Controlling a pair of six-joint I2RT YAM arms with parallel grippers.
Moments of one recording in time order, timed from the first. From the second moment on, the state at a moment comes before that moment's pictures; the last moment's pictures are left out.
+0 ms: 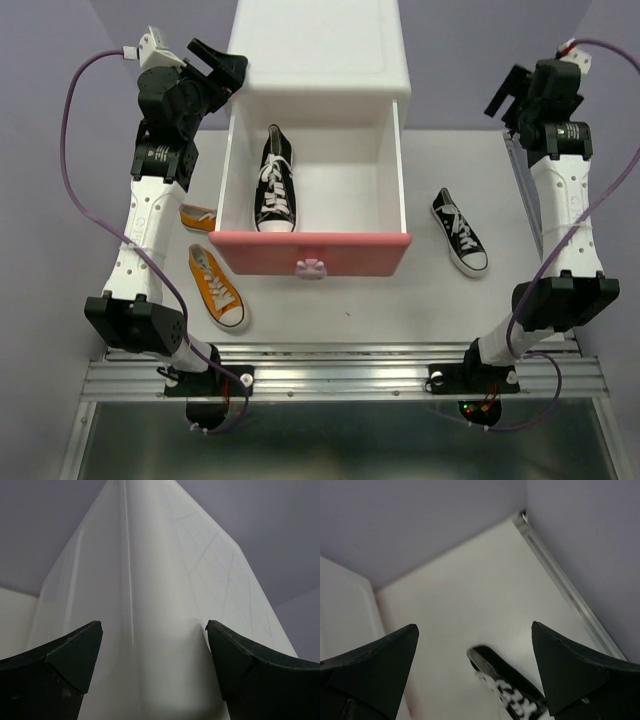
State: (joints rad) left arm -0.12 1.50 1.73 -0.20 0.07 -0.77; right arm 0.01 1.61 2.05 -0.67 0.33 0.35
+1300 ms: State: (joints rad) left arm -0.12 1.46 1.65 -0.11 0.03 -0.76; right arm -0.07 1.93 1.49 -0.81 0.03 -0.06
